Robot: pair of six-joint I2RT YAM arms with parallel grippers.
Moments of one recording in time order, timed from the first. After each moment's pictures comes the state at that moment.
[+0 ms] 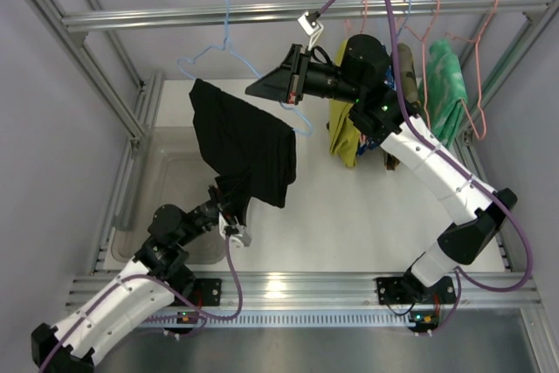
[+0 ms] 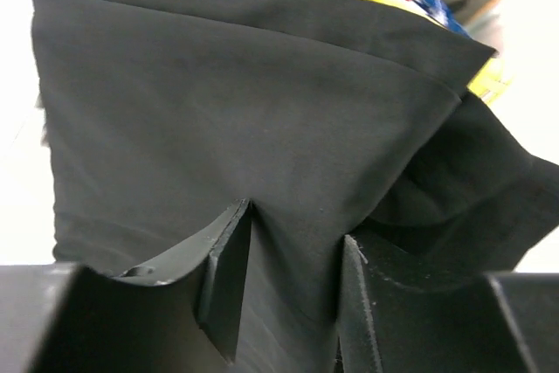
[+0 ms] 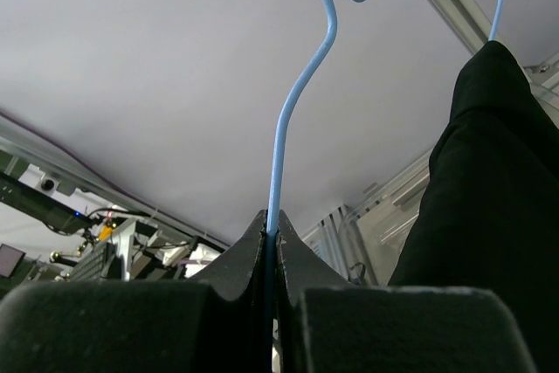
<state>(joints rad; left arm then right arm) -0.69 0.44 0.30 0.33 0.37 1.09 0.72 1.58 1.82 -0.11 -0.62 0.88</state>
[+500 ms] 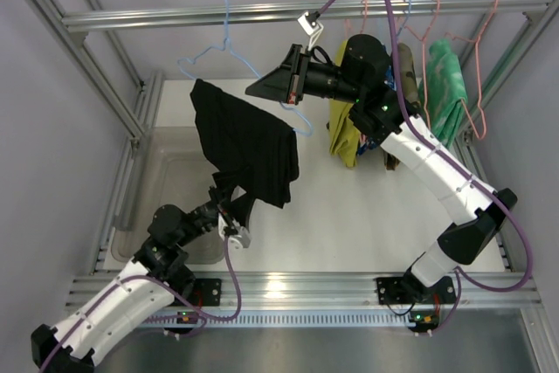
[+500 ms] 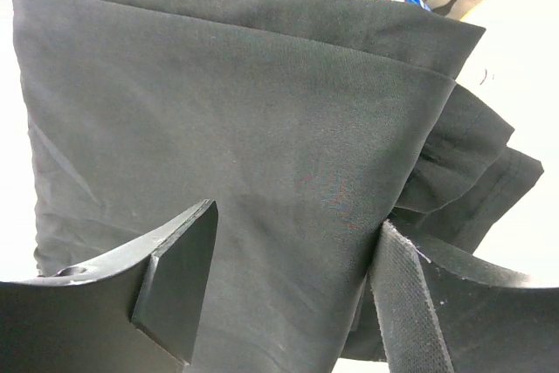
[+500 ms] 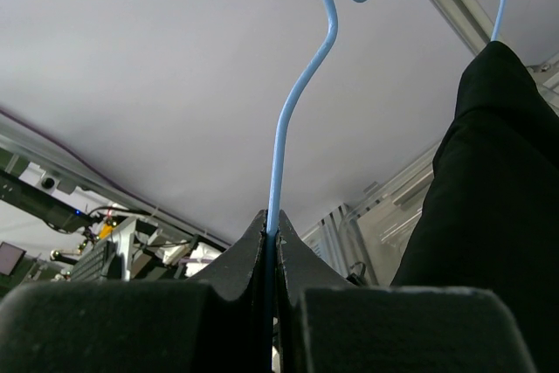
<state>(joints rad) -0.69 0.45 0.30 0.31 0.38 1.07 0.72 1.58 1.82 -0.11 -0.63 0.88</state>
